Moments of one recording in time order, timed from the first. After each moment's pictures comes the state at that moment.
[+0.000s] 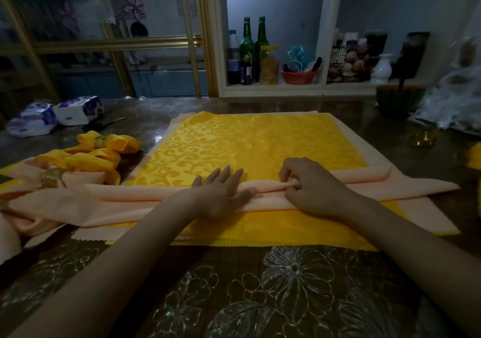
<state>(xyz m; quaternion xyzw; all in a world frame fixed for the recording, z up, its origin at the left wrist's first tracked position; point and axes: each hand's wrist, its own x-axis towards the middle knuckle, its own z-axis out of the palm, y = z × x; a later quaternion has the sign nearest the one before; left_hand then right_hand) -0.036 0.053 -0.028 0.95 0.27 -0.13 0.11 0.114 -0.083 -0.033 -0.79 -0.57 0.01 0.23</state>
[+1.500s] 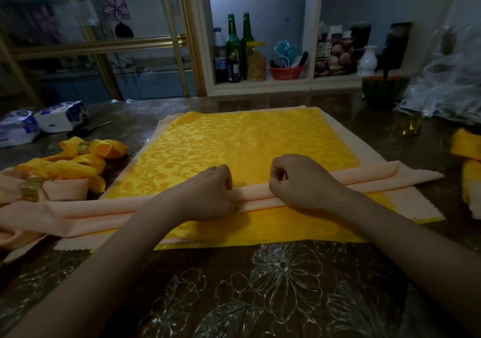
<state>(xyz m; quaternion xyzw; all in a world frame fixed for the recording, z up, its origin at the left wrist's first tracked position) -0.043 0.032 -0.004 0.96 0.24 -0.03 0.15 0.106 -0.087 -0.030 -0.79 -0.55 -0.01 0.25</state>
